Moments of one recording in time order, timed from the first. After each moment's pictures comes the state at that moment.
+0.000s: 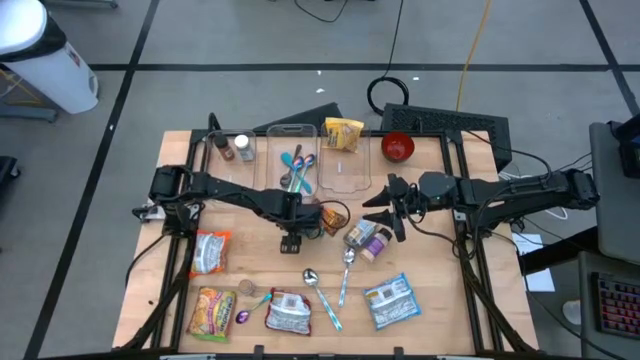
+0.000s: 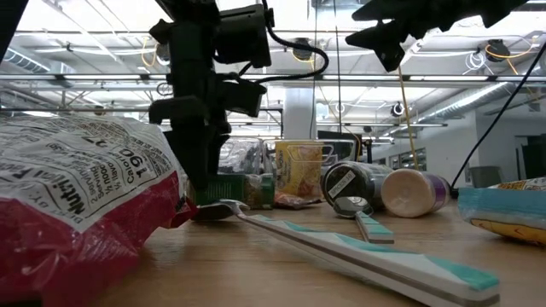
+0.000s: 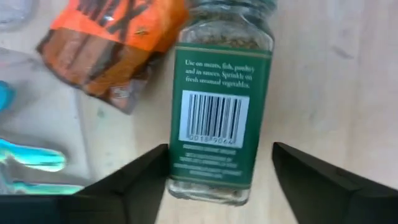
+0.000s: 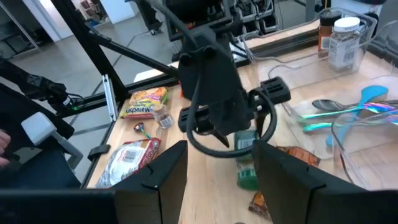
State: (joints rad) left arm -0.03 1.88 1.24 -0.78 -0.01 -0.03; right arm 0.01 0.98 0.66 0.07 -0.07 0.30
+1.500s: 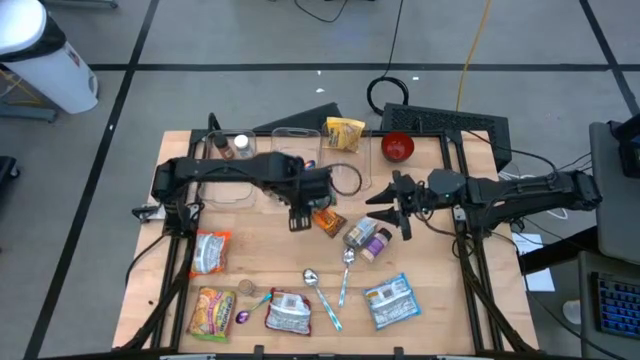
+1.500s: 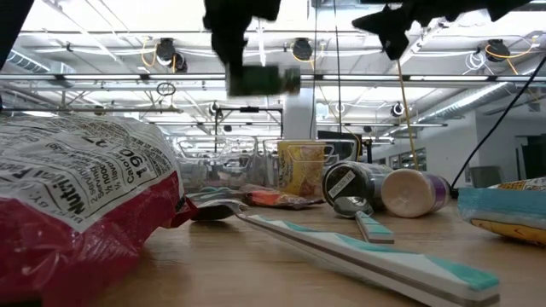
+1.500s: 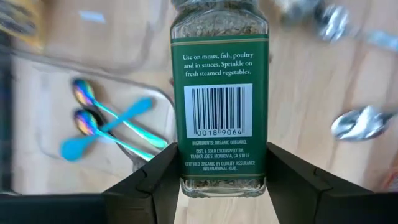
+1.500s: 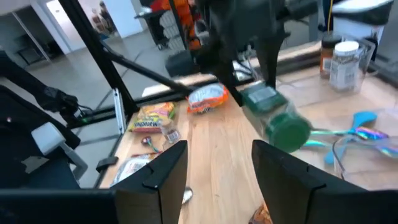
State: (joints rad) left arm 0.03 1.86 1.87 -1.34 -0.10 -0.09; right arm 0.01 0.91 0.66 0.08 -0.08 0.29
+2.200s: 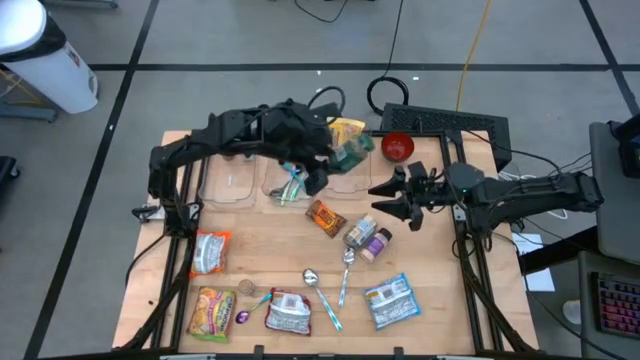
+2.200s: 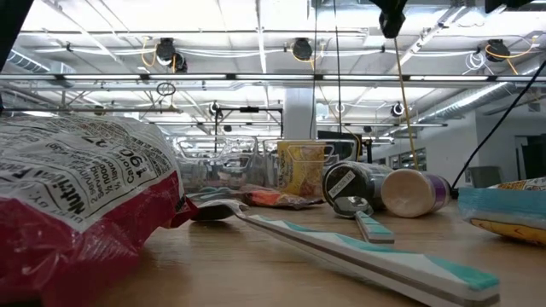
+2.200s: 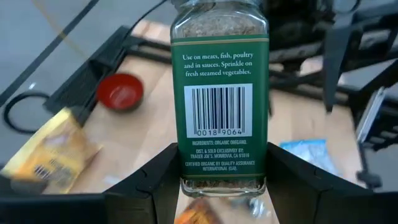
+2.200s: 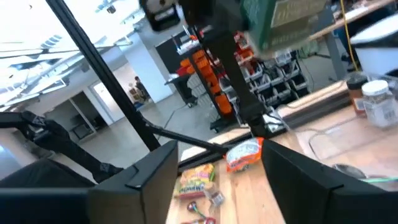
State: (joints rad) left arm 0.12 1.83 2.27 -1.05 0.00 -0.15; right arm 0.00 0.88 0.66 0.31 -0.08 0.51
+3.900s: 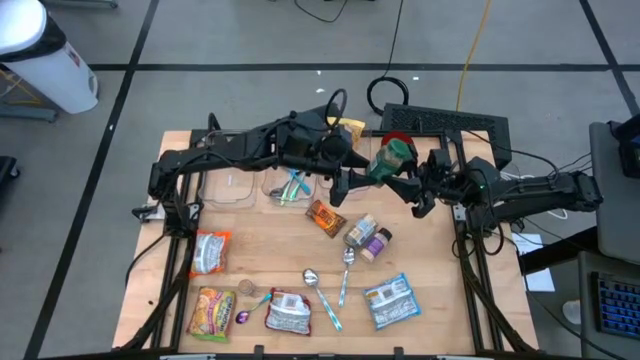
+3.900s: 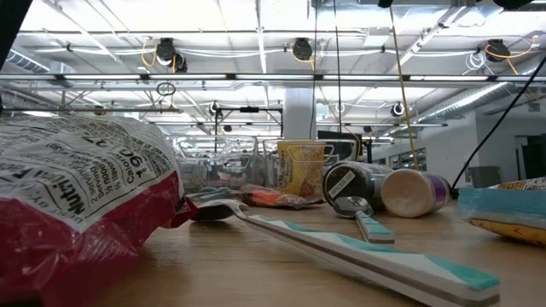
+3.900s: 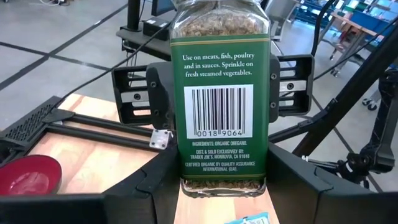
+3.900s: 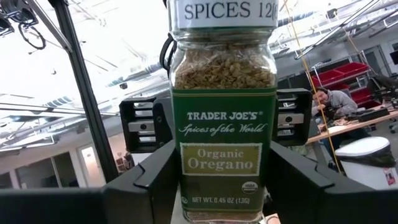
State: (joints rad) left arm 0.08 1.84 2.06 -0.48 0.16 -0.22; right arm 0.00 0.92 0.66 0.71 0.05 0.33
